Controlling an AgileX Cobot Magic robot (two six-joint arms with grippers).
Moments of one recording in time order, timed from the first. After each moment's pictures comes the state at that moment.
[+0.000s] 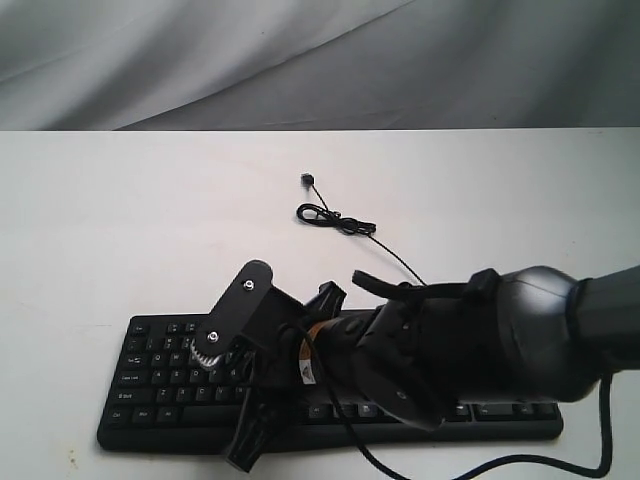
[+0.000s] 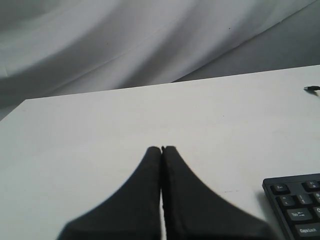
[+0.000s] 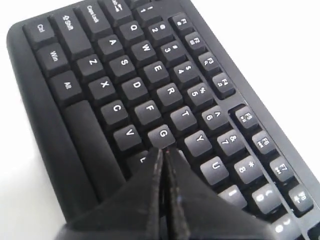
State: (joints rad) left arm 0.13 0.00 0.00 0.17 0.28 -0.04; right arm 0.95 1.87 -0.89 -0.02 -0.03 -0.16
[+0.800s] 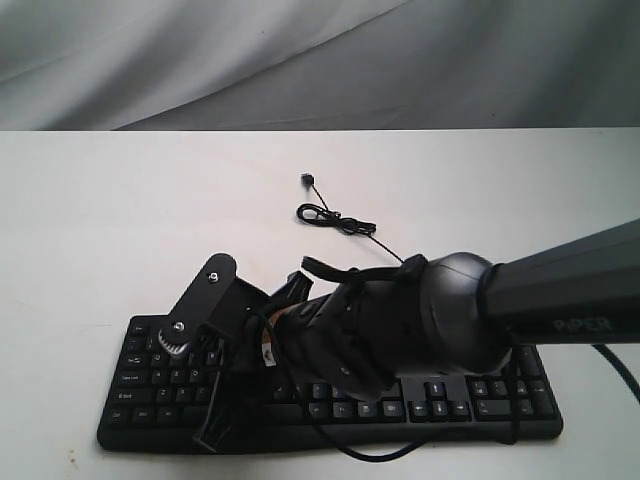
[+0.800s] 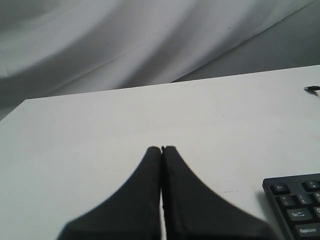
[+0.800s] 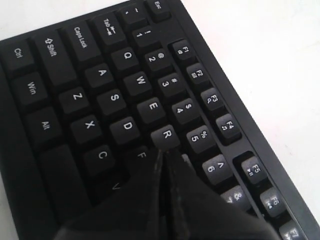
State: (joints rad) left arm 0.13 0.00 0.00 0.17 0.28 -0.04; right arm 0.95 1.99 -1.04 -0.04 0.01 -0.18
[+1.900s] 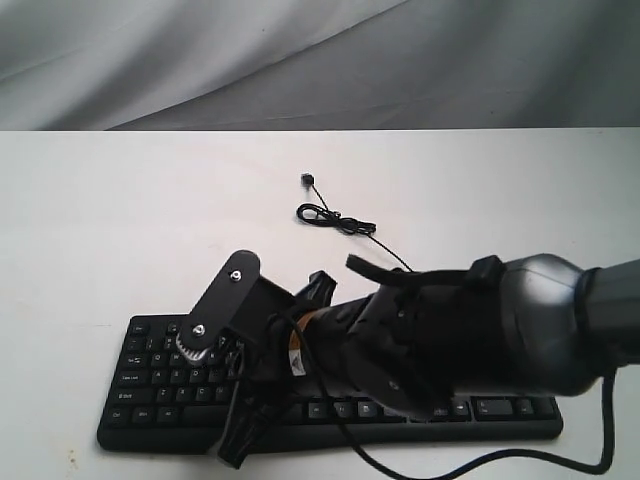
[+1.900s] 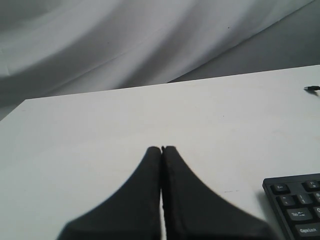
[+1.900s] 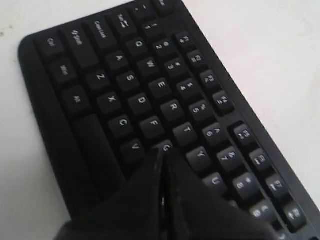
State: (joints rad) left arm 0.13 0.00 0.00 0.17 0.28 -0.04; right arm 0.96 1.85 -0.93 -0.02 0.02 -0.18
